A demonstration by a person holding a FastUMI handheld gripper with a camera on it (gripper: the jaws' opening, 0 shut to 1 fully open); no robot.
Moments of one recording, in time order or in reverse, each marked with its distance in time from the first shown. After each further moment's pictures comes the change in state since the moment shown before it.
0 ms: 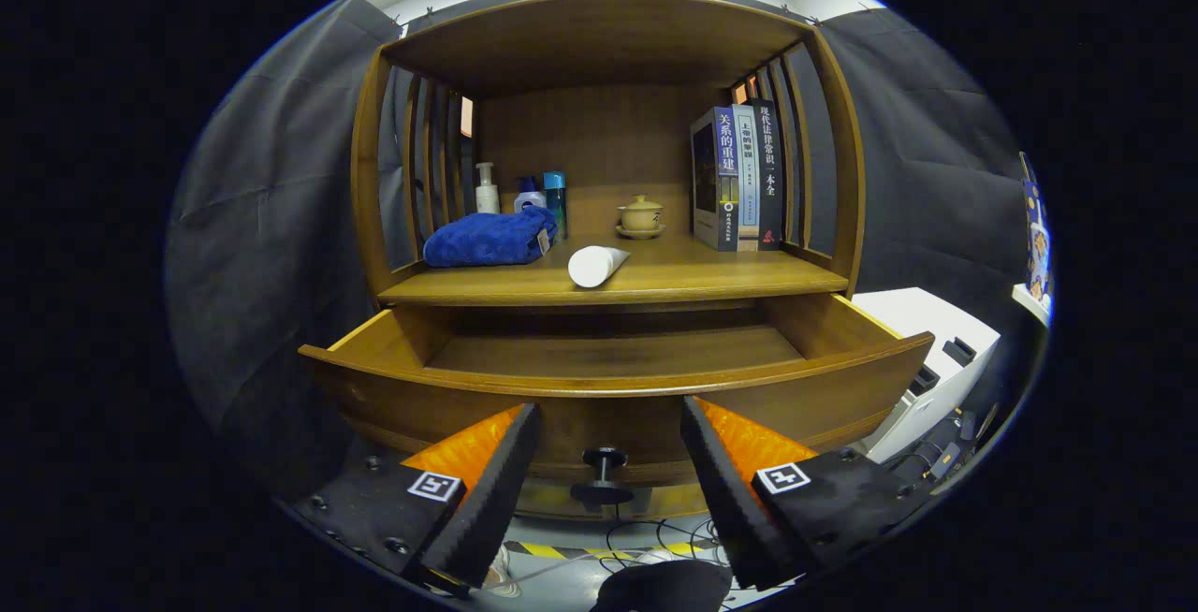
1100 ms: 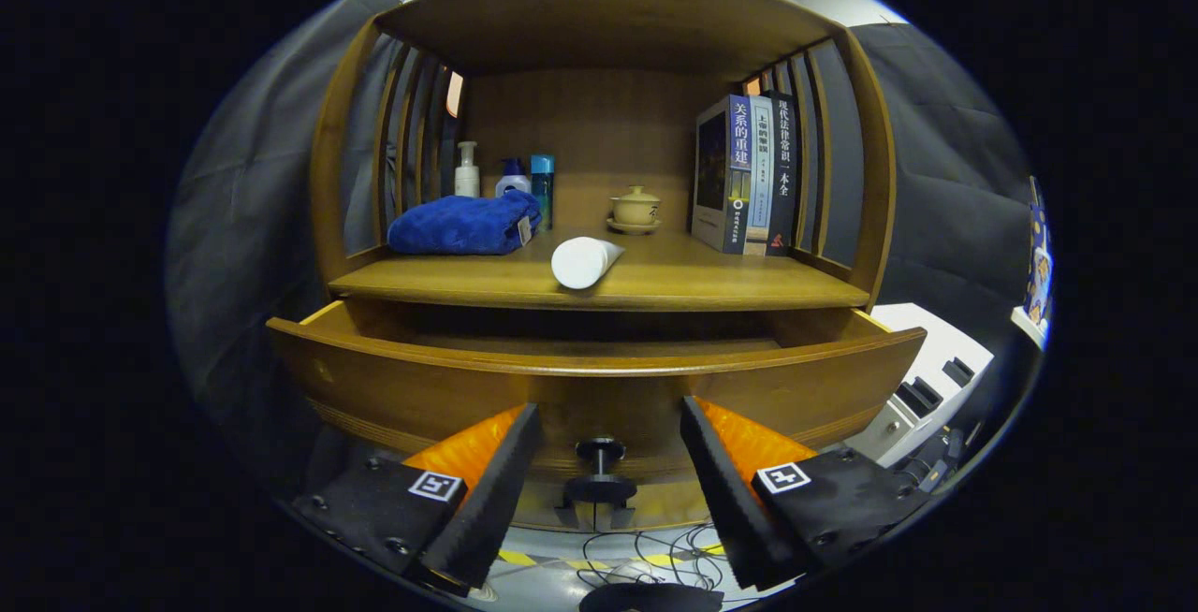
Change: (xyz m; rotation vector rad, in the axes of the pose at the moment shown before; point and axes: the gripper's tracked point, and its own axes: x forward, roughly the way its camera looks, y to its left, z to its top) arm 0.062 -0.006 0.006 -0.055 0.014 -0.056
